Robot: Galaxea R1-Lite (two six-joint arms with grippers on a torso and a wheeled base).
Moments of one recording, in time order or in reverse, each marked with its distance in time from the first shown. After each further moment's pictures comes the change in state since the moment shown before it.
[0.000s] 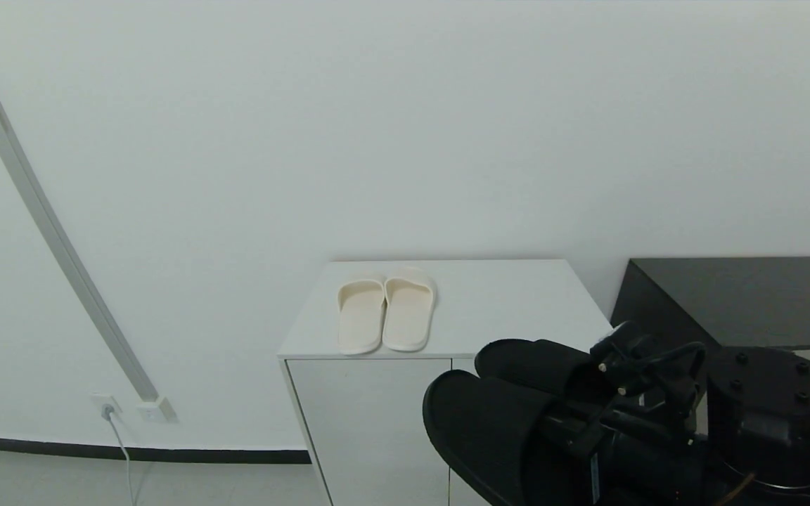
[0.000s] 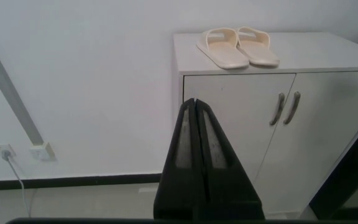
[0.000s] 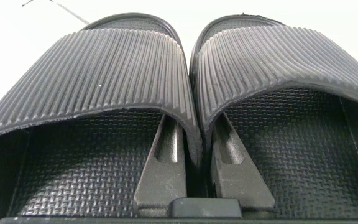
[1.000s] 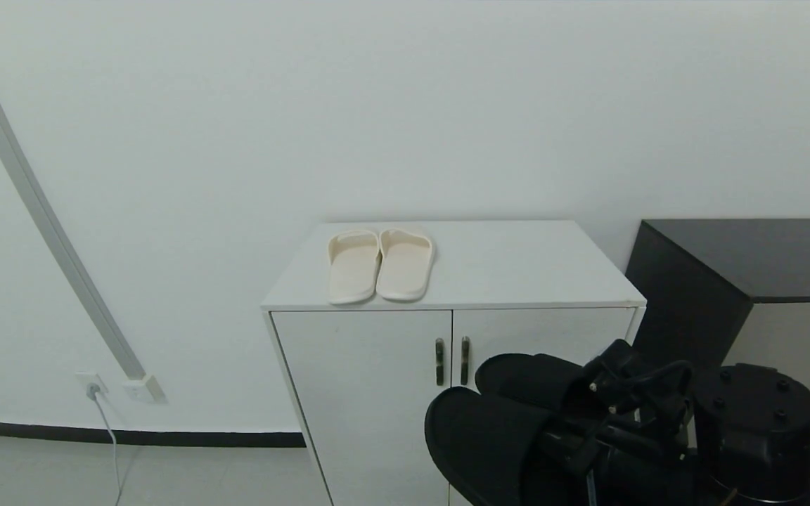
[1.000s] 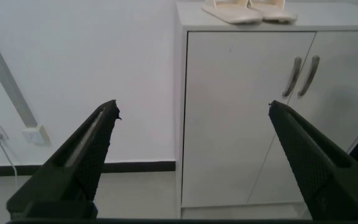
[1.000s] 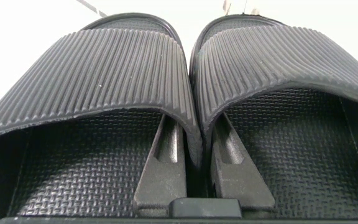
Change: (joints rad) left arm 0.000 0.000 0.000 0.000 0.014 -0.006; right arm -0.003 0.040 0.042 -0.045 0.003 -0.010
